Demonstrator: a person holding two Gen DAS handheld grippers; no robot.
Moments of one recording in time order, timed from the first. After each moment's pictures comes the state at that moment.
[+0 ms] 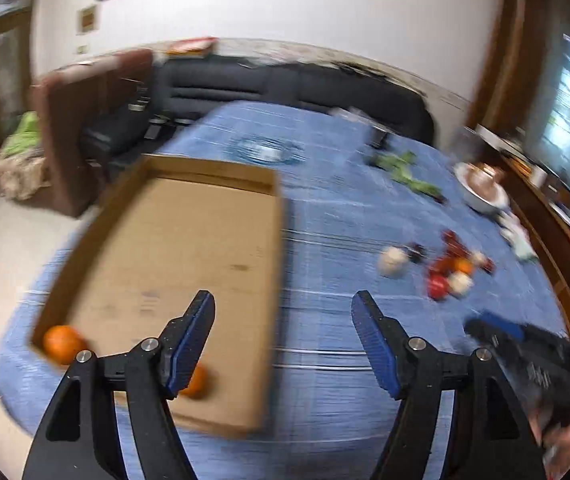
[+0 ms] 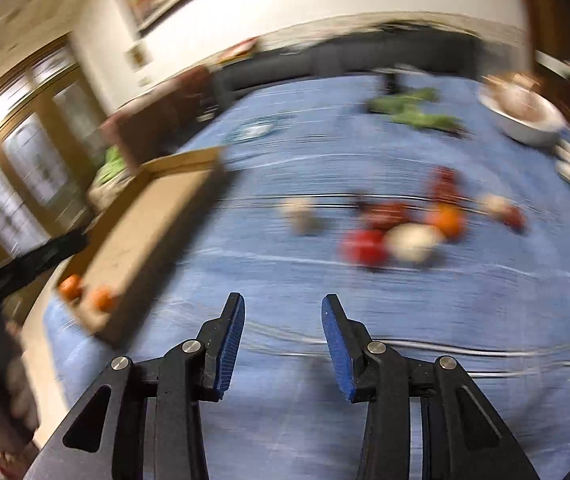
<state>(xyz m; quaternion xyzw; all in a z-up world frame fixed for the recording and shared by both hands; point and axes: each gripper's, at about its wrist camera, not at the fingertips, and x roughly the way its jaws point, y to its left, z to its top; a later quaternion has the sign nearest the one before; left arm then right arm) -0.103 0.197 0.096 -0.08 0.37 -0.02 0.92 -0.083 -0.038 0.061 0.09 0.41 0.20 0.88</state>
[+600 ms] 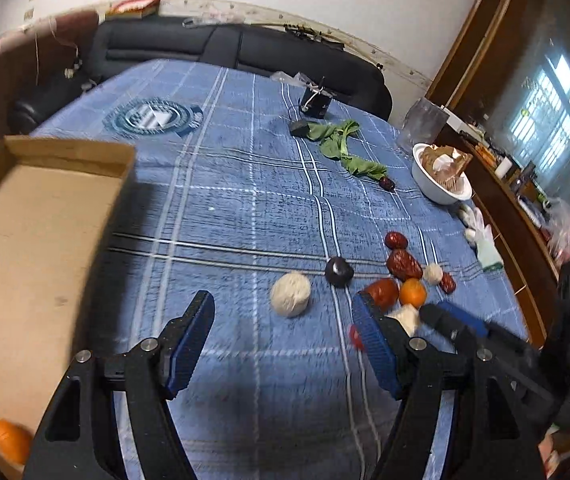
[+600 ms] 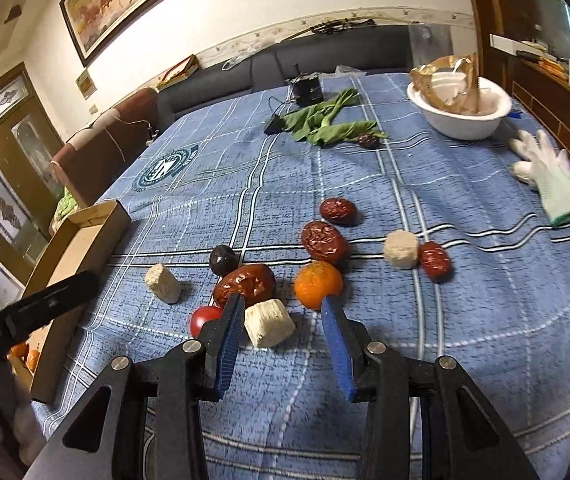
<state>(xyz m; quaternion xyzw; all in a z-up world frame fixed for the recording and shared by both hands) 0.010 0.124 0.051 -0.13 0.41 -0.10 0.89 -0.012 -0.094 0.043 0.10 0.41 0.14 0.90</state>
